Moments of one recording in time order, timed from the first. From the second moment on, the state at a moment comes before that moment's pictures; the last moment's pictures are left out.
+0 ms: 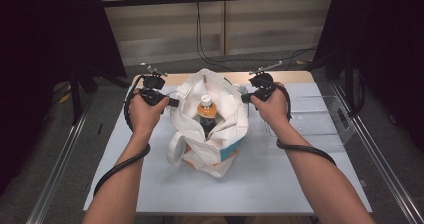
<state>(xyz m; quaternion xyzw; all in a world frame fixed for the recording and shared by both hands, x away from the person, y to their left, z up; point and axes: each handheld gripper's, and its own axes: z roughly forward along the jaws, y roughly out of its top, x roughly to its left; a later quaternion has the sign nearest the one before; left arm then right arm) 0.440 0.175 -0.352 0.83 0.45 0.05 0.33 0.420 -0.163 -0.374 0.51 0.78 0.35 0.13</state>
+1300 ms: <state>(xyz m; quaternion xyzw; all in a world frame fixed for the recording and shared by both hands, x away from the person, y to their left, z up) 0.441 0.188 -0.376 0.83 0.46 0.05 0.31 0.427 -0.170 -0.399 0.52 0.78 0.33 0.12</state>
